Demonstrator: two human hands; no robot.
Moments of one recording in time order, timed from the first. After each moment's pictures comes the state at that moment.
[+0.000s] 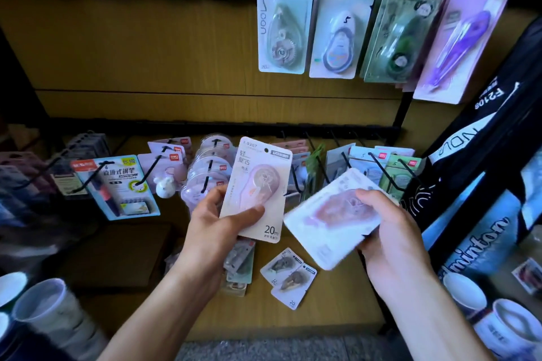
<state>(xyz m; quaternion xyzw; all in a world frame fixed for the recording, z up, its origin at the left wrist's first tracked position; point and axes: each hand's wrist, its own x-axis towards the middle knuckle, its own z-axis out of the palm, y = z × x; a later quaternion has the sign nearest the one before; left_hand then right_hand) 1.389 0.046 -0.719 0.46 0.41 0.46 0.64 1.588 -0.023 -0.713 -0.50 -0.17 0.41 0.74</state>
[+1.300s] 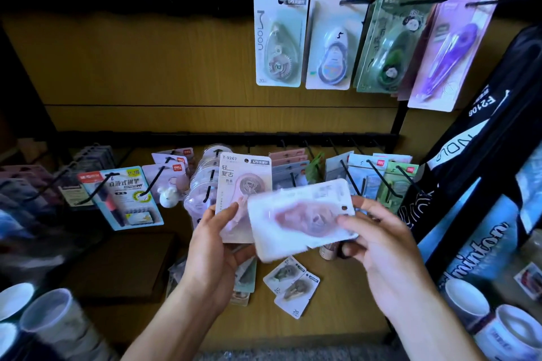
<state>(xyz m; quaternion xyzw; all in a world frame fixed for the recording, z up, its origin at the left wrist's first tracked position) 1.391 0.039 -0.725 0.32 0.36 0.52 0.71 1.580 -0.037 -0.706 -0.53 -0.27 0.42 0.69</state>
